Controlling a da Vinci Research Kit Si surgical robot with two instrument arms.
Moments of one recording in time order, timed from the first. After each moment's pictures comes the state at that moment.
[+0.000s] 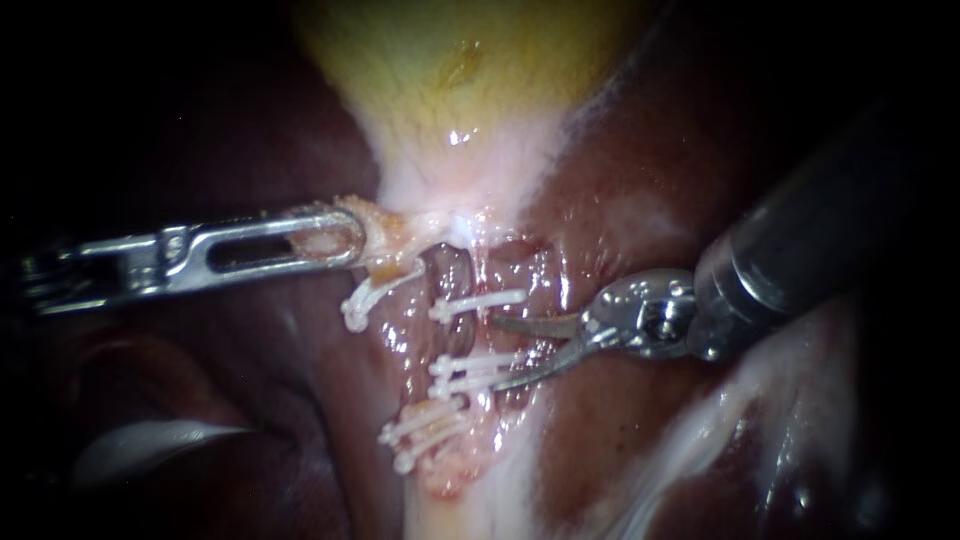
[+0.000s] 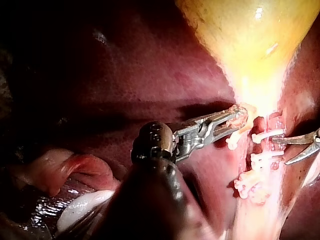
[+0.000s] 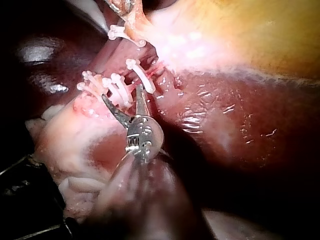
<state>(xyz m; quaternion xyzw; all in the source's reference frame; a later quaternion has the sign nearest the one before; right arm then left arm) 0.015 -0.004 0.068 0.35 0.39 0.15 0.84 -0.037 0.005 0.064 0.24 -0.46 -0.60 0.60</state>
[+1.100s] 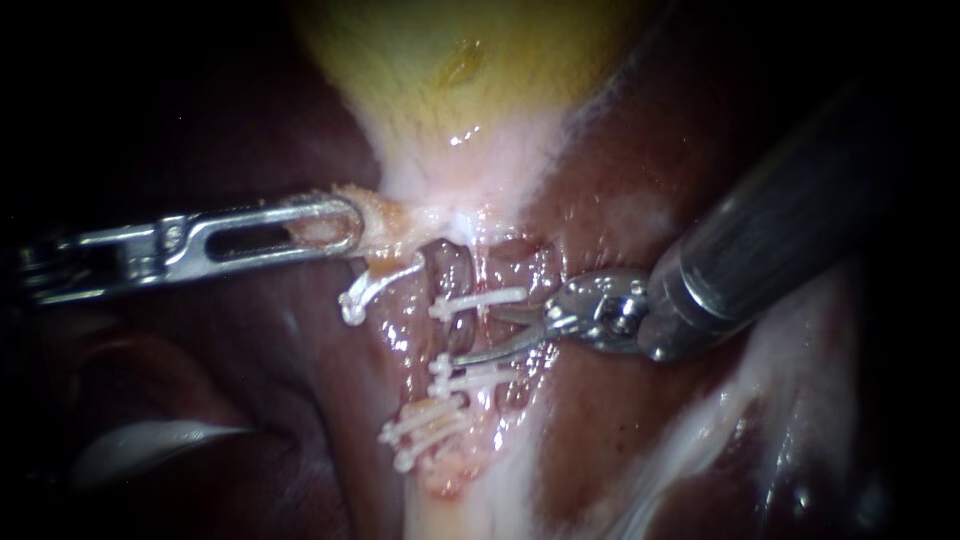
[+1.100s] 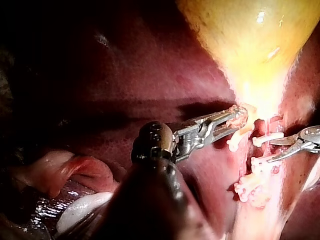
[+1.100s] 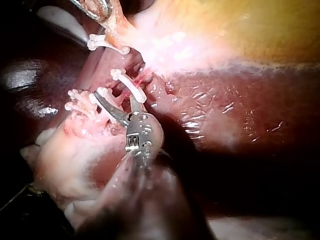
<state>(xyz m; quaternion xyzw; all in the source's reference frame) 0.018 -0.005 0.072 0.41 0.42 0.18 0.79 -0.037 0.005 0.065 0.24 -0.46 -0.61 0.60</state>
